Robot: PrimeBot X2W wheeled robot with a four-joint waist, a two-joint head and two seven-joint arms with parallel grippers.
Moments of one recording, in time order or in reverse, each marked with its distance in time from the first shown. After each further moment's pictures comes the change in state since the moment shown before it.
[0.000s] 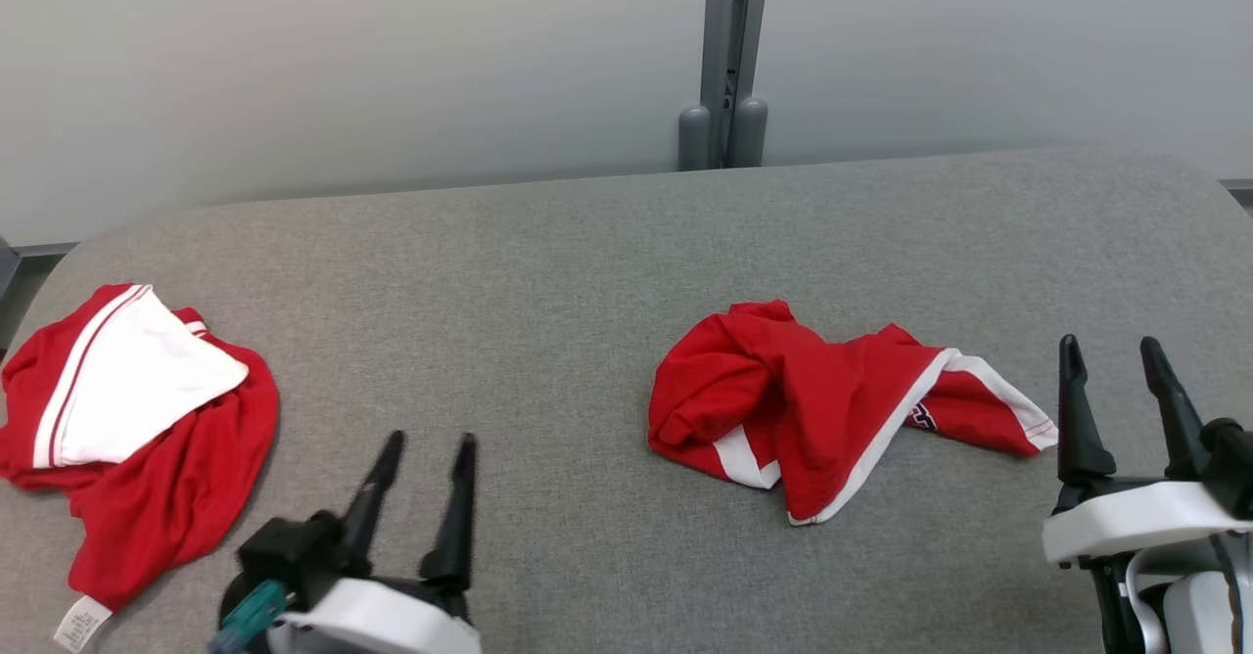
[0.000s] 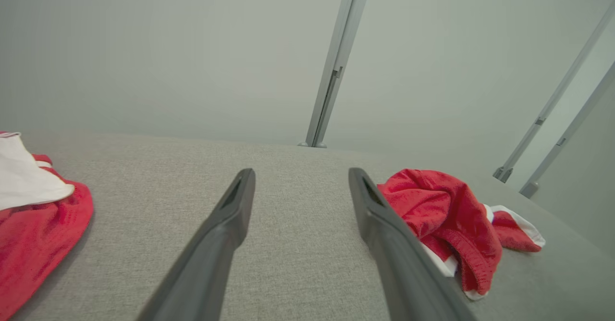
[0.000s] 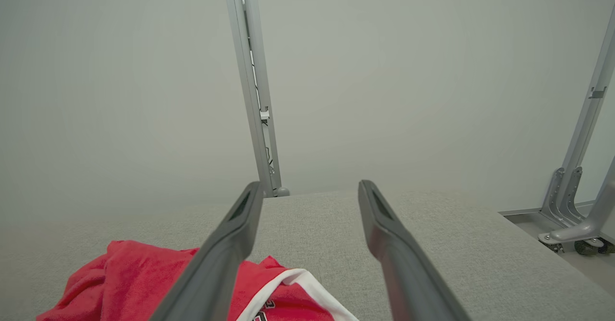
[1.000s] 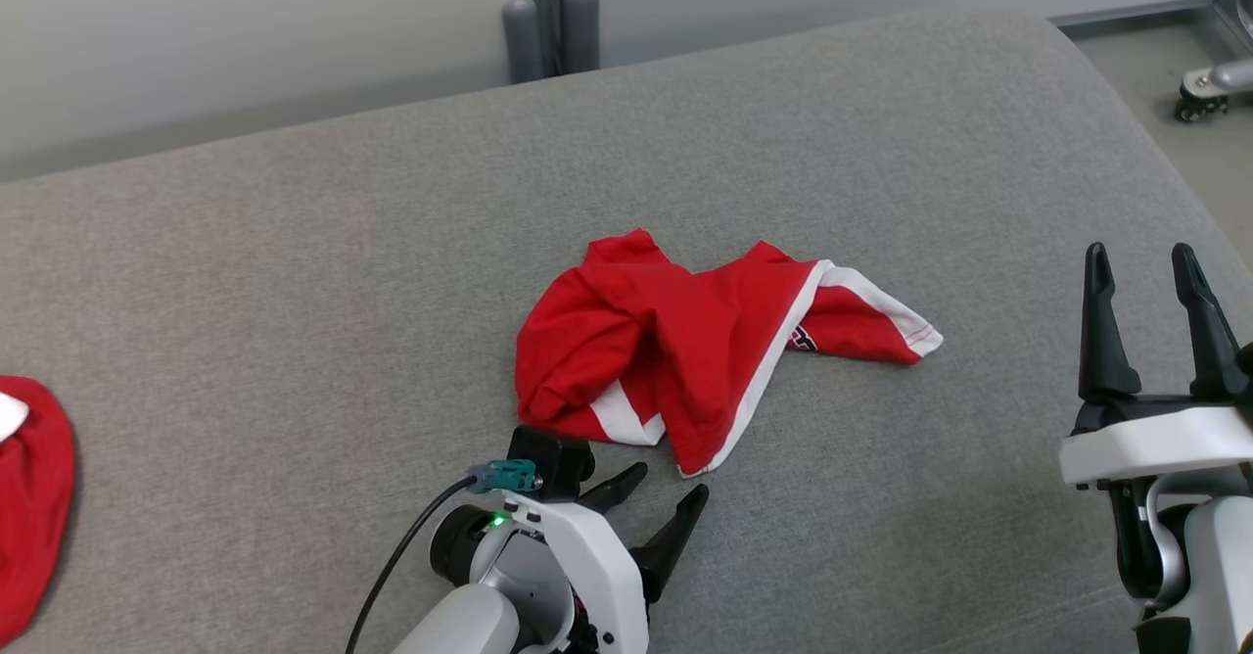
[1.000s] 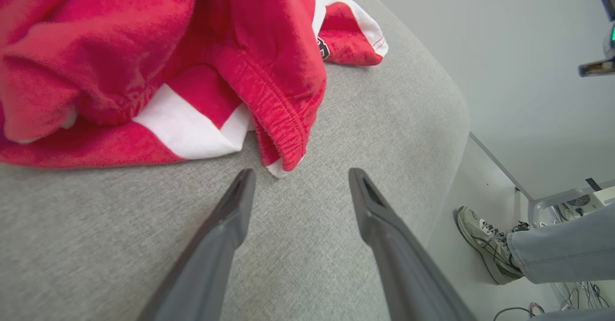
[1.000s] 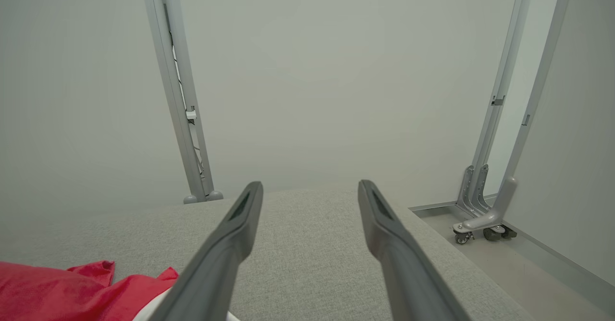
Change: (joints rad) left arm -0.300 -0.001 -0.485 0.233 -0.295 -0.003 0.370; right arm -0.109 -0.031 0.004 -0.031 0.013 0.000 0.000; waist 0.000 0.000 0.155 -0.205
